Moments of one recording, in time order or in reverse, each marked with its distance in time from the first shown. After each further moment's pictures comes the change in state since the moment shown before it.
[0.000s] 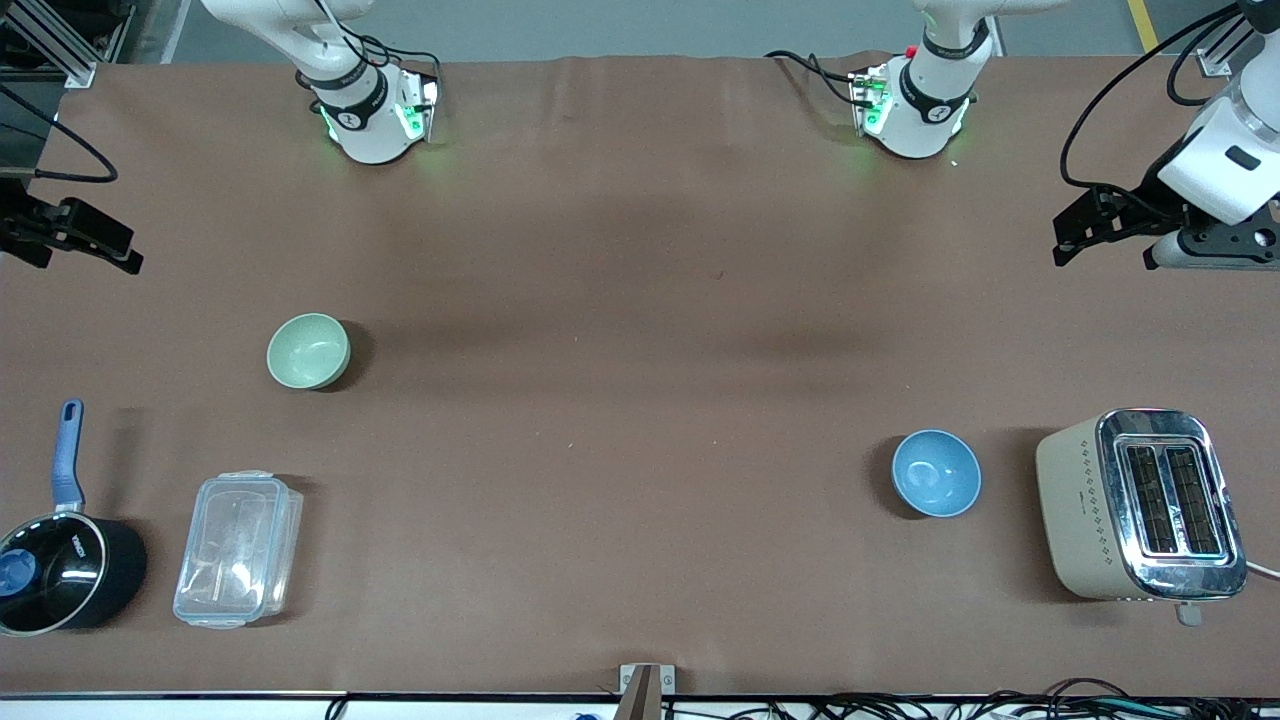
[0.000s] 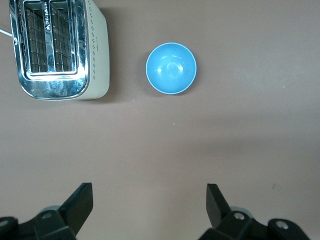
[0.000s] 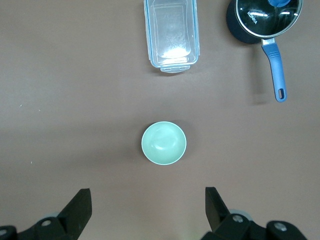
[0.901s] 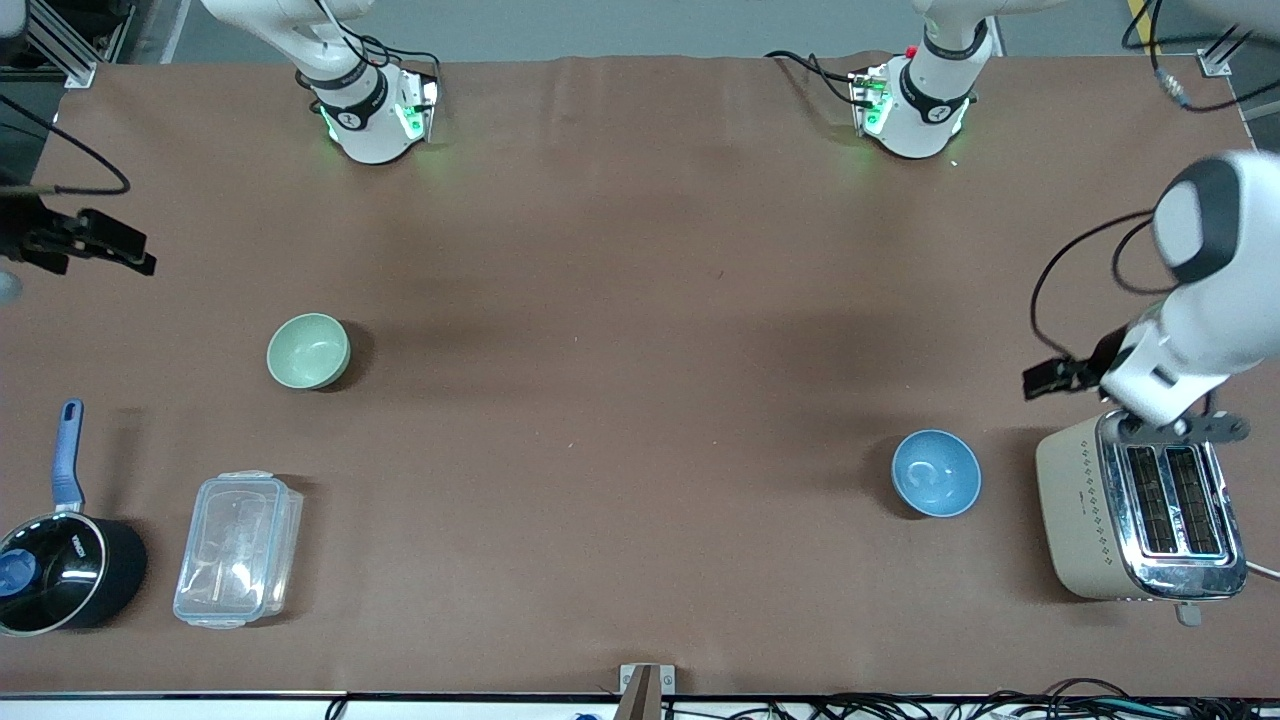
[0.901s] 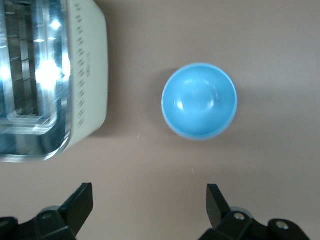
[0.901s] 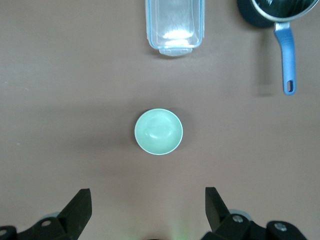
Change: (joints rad) left arm 0.049 0.429 0.004 0.046 0.033 0.324 -0.039; right arm -0.004 0.011 -0.045 -0.135 0.005 0.051 -0.101
